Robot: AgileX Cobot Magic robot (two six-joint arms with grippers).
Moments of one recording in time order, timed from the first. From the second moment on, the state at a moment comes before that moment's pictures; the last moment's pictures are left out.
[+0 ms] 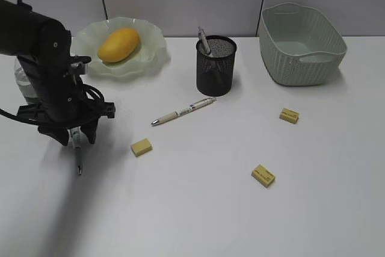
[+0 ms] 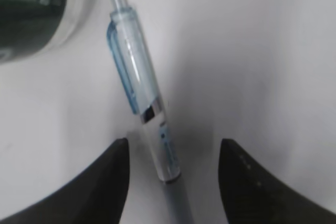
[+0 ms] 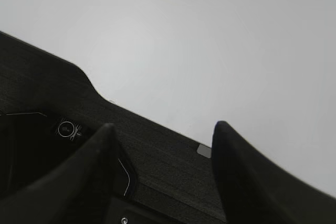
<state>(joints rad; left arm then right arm) -0.38 1.99 -1.20 0.12 0.75 -0.56 0.46 0.39 -0.55 -0.04 1.15 -0.02</state>
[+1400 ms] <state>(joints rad) -0.53 1.93 -1.54 0.10 0.71 -0.48 0.46 0.39 -0.55 -0.04 1.15 -0.02</state>
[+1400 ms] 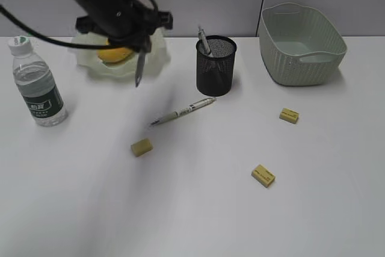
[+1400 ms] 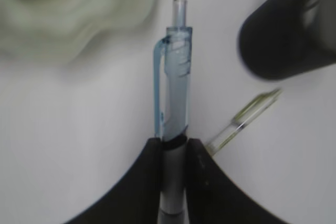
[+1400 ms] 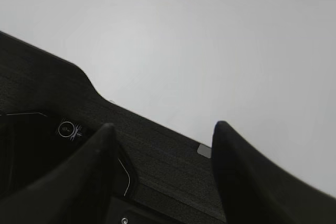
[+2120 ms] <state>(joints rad) -0.60 2.07 -1.62 0.15 -0.17 -0.46 0.46 0.39 -0.55 -0.04 1.15 -0.02</state>
